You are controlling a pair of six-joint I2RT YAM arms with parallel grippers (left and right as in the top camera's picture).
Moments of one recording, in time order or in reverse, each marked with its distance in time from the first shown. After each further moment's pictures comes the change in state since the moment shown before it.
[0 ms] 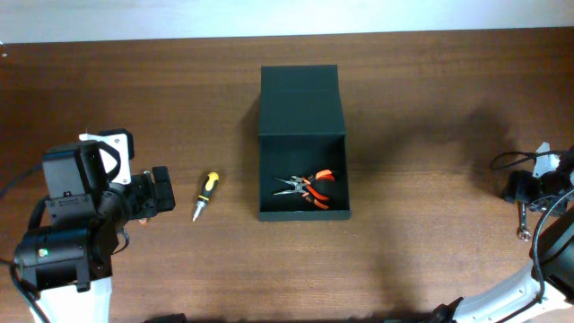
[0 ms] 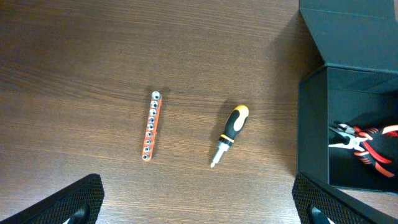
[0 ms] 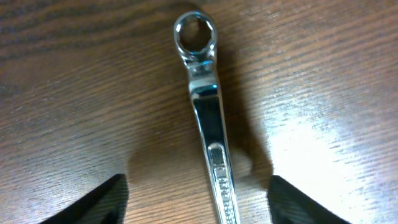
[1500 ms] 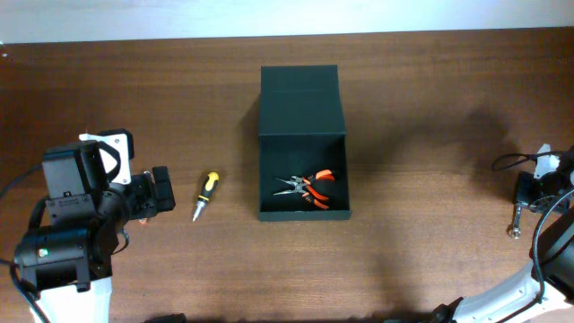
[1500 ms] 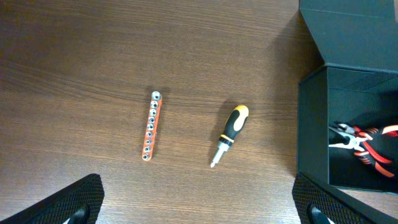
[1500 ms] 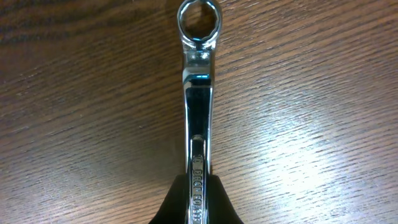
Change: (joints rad) left arm 0.000 0.000 0.000 0.000 0.000 0.000; right arm 0.000 0.000 0.000 -0.003 0.042 0.003
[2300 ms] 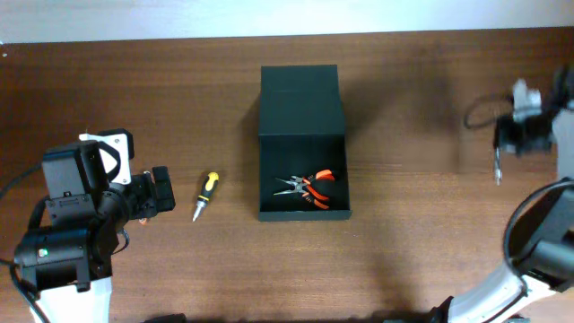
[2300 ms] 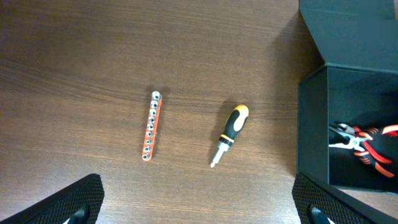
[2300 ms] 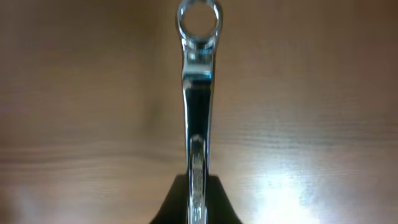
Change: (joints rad) left arm 0.000 0.000 0.000 0.000 0.000 0.000; right arm 0.290 -0.022 0.410 -0.304 -0.119 0.044
